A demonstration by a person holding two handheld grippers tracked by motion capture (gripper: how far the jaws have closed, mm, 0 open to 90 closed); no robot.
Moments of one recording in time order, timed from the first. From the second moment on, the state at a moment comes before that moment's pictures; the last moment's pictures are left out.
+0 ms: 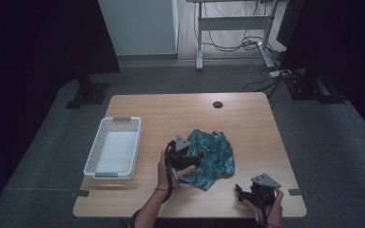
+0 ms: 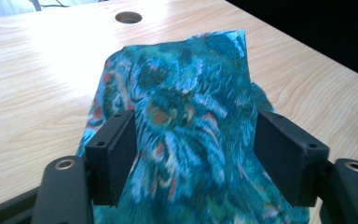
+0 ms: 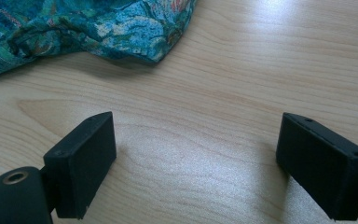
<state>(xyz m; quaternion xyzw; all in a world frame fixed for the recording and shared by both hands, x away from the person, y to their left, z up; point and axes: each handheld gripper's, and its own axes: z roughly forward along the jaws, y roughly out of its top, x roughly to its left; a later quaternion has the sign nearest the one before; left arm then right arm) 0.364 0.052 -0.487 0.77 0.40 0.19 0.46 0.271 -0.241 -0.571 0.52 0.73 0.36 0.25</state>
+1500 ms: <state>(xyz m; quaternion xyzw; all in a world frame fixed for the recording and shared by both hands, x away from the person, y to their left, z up) 0.284 0.140 -0.543 0.79 0.41 0.21 0.41 0.270 -0.240 -0.571 0.52 0.73 0.36 0.26</state>
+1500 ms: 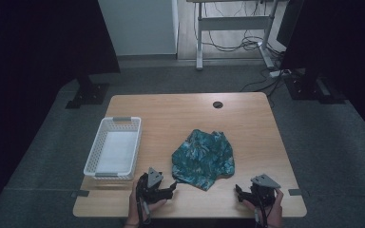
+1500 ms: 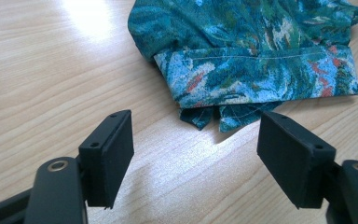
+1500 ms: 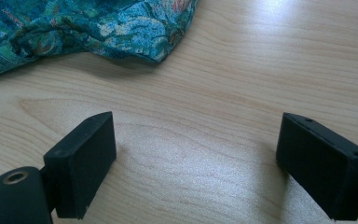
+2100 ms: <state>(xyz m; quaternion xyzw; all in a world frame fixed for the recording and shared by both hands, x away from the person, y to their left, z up) 0.287 0.145 -0.549 0.79 0.41 0.21 0.40 0.271 -0.241 -0.570 0.52 0.73 0.36 0.25</state>
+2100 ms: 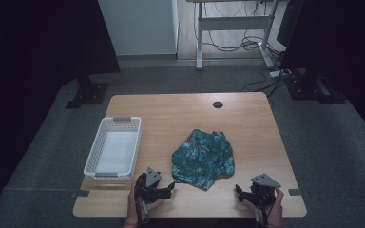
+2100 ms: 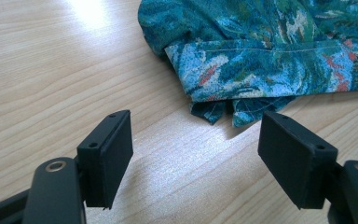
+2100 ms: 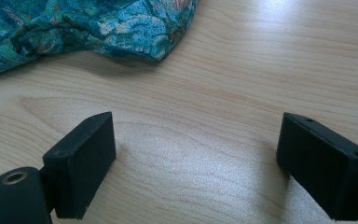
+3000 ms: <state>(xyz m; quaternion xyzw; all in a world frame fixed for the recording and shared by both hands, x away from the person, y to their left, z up) 0.292 0.146 -0.553 0.80 0.40 0.21 0.40 0.261 -0.214 -0.557 0.47 0.76 0.39 0.25</state>
